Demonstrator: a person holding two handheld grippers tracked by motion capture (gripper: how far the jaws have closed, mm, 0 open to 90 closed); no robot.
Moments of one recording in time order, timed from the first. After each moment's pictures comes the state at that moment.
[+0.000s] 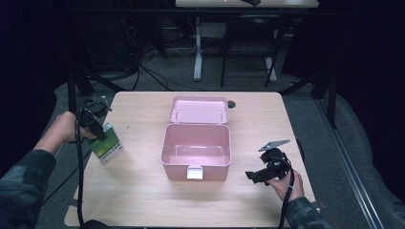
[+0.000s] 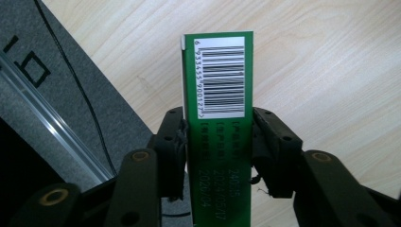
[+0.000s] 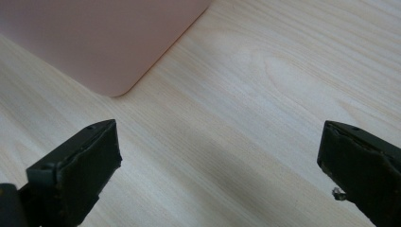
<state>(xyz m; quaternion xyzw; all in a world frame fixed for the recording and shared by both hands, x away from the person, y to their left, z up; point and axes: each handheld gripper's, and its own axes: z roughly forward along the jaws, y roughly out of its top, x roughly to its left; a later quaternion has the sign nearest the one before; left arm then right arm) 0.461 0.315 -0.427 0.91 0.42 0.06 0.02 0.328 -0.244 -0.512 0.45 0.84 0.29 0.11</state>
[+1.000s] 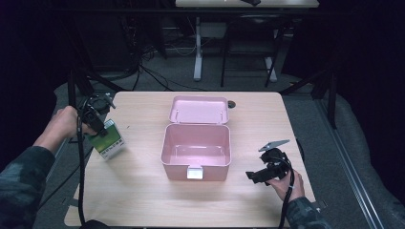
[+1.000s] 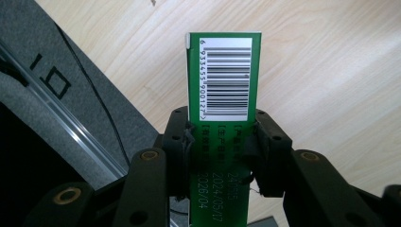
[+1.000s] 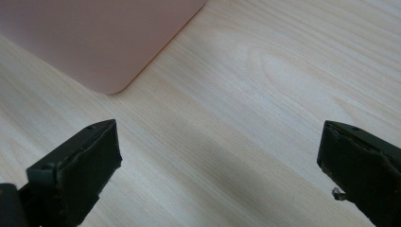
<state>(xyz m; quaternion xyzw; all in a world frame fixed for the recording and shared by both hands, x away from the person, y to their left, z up) 0.453 0.294 -0.400 0.92 0.38 0.08 0.01 0.328 -0.244 -0.512 0.45 0.84 0.28 0.11</state>
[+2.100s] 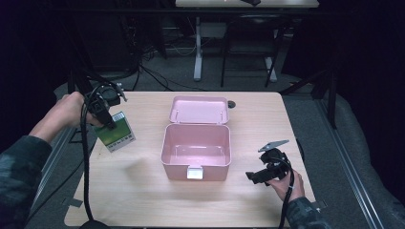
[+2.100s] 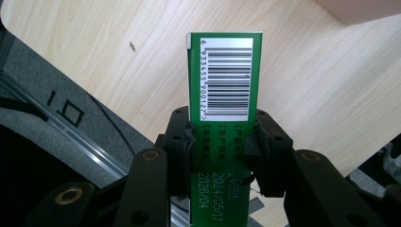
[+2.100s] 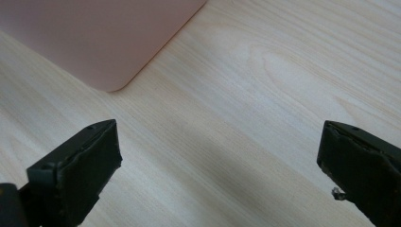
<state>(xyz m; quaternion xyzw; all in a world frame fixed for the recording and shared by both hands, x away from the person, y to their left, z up) 0.434 0.244 -0.339 0.95 0.29 0.08 0.01 0.328 -0.243 -0.513 0.44 0.84 0.28 0.11</state>
